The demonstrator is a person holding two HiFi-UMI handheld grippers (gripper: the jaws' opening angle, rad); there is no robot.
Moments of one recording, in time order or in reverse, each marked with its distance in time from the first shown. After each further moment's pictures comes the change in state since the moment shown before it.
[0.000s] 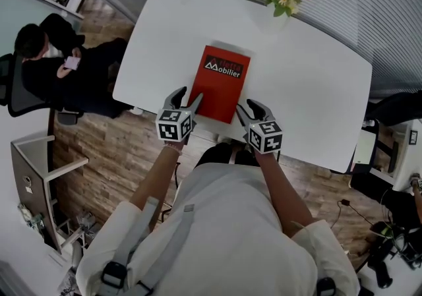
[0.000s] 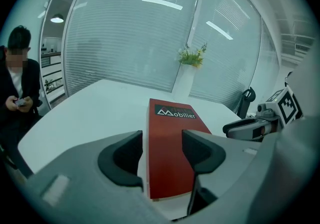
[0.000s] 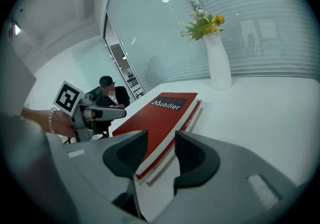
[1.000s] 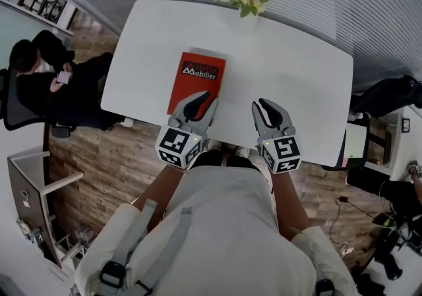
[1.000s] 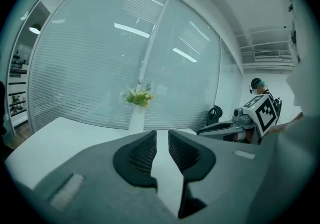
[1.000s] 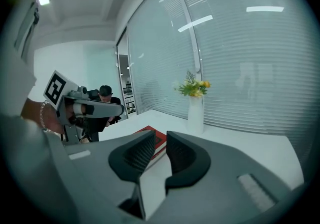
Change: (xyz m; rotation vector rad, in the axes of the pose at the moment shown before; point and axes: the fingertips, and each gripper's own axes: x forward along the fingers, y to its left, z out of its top) left arm -0.050 -0.189 0.114 0.170 -0.306 -0.292; right arm -0.150 -0.022 0.098 -0.251 -0.242 -0.148
